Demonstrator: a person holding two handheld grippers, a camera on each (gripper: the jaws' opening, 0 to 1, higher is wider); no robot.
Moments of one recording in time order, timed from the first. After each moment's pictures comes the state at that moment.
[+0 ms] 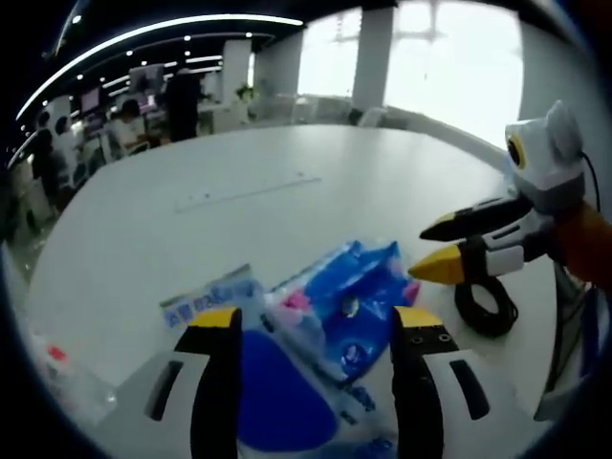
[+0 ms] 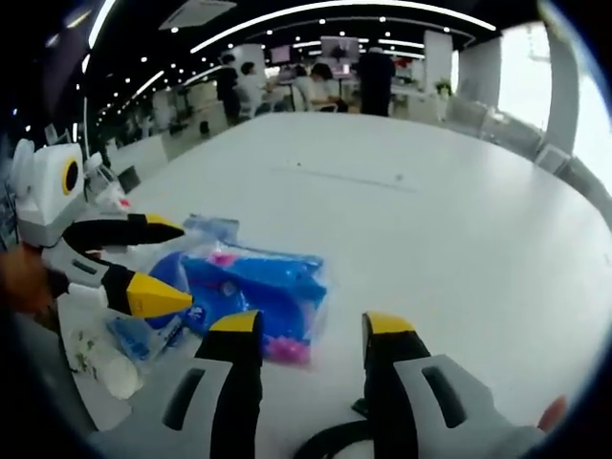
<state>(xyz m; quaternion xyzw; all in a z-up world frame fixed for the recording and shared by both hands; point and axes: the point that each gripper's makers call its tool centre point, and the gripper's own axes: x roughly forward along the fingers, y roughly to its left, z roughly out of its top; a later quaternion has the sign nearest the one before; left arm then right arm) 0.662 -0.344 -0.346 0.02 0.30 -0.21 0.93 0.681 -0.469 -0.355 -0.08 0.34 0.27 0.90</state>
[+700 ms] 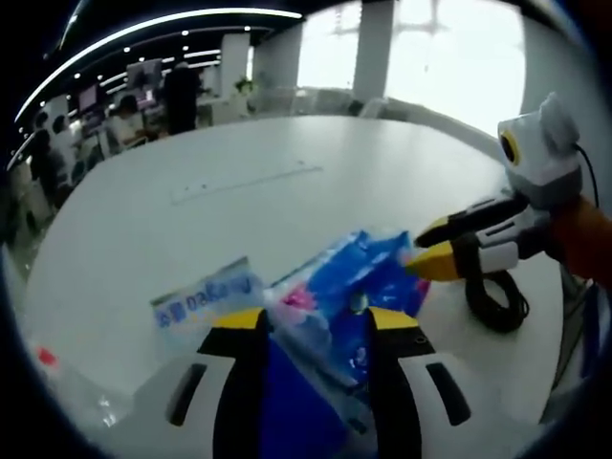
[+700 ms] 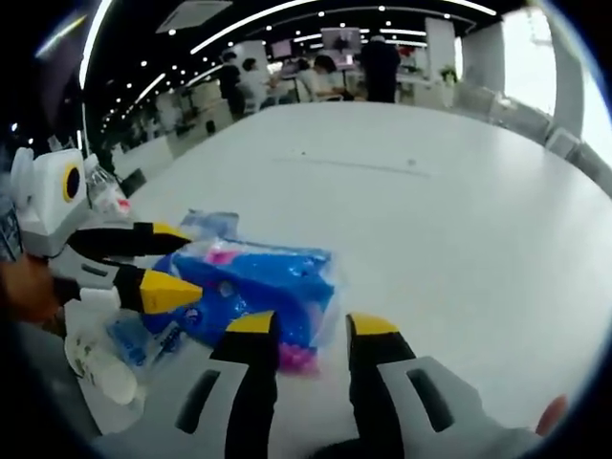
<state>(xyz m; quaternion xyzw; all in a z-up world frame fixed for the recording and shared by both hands) 0.669 -0.347 -0.361 0.03 0.31 -0.21 0.93 0.686 -0.460 -0.373 -0.05 0.36 0.29 0.89</state>
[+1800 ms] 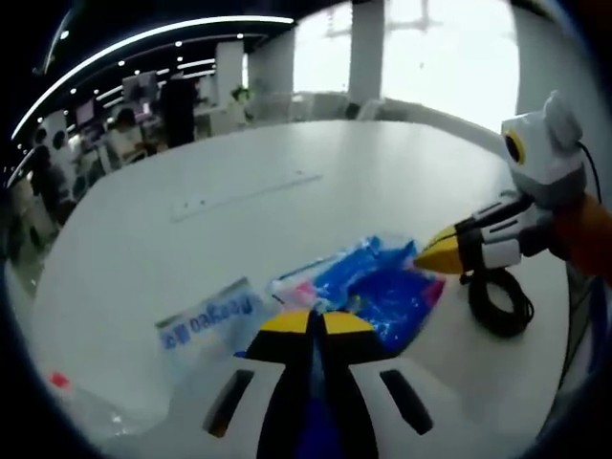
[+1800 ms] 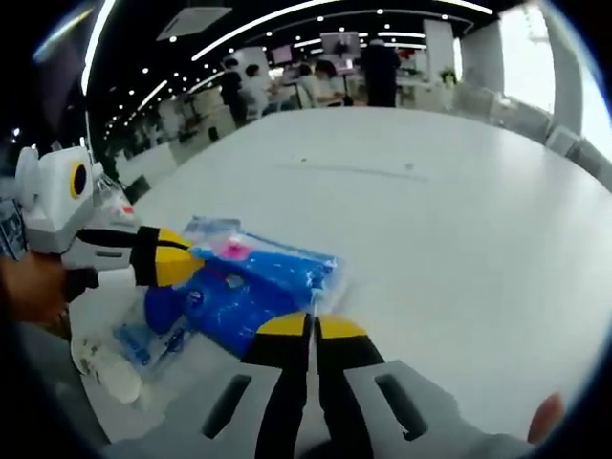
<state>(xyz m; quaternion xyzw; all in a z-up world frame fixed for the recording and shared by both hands) 0.679 -0.355 -0.346 0.05 0.29 -0.21 0.93 0.686 -0.468 -0.362 -0.04 0.35 0.29 0.89</state>
